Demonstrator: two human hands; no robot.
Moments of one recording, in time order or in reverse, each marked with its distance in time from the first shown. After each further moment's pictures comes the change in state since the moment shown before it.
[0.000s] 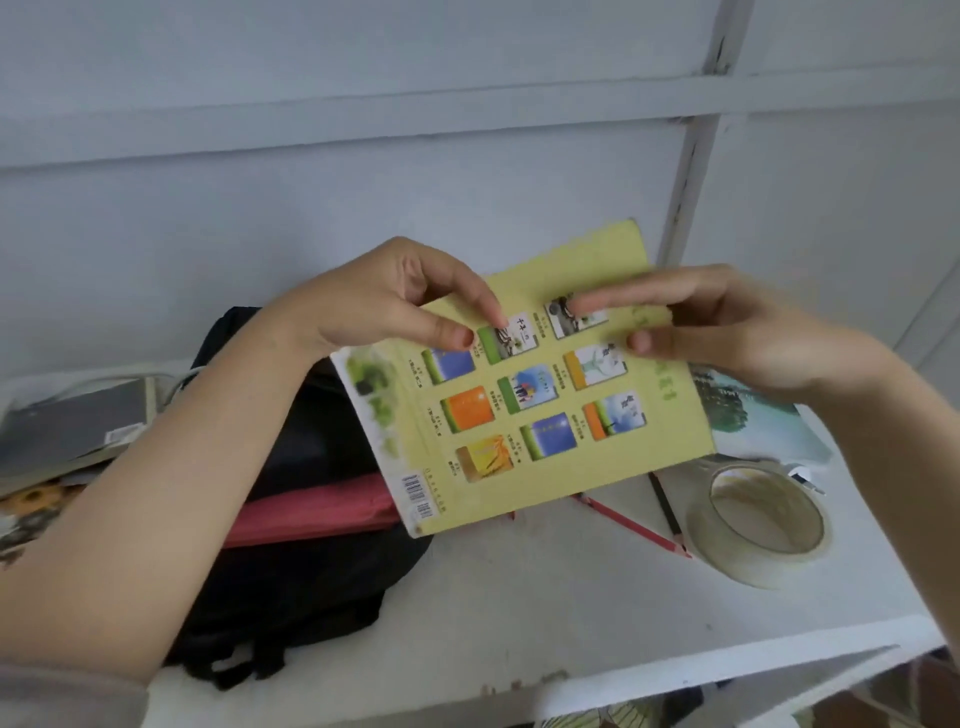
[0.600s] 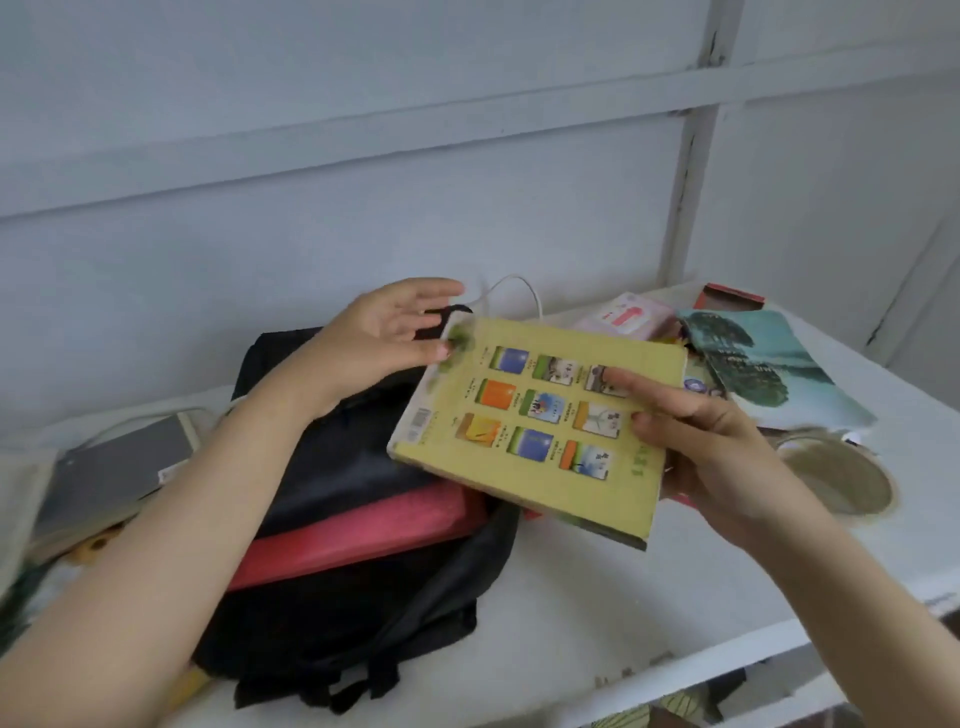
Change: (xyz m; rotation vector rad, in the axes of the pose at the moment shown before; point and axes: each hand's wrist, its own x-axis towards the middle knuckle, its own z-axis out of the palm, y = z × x) left_hand -0.056 -0.043 -0.035 0.030 0.290 -0.225; right_hand -0.005 0.047 0.121 0.541 0.587 0.227
